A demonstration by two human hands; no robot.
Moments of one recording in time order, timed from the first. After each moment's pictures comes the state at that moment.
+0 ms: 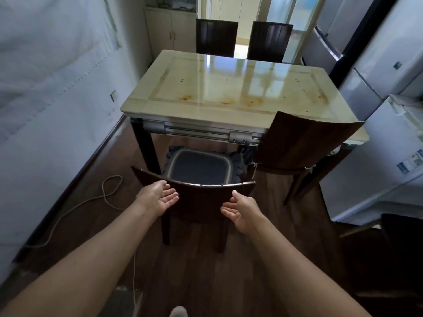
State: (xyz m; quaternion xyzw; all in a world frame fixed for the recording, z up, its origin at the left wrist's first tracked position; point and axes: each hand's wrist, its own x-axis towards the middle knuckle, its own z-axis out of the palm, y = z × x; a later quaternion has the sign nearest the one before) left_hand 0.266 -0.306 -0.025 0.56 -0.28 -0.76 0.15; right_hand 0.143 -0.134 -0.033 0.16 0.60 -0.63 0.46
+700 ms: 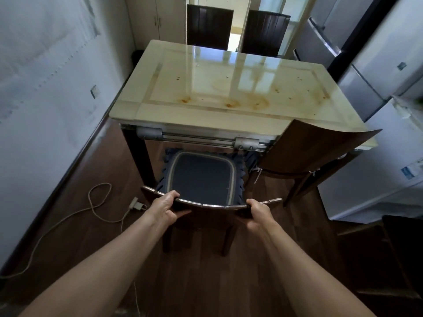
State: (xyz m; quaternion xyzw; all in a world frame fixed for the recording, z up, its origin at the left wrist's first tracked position) left_hand 0.220 -0.421 -0.072 0.58 -0.23 -0.78 0.08; right_hand 0.102 -0.236 -0.061 0.25 0.64 -0.64 0.34
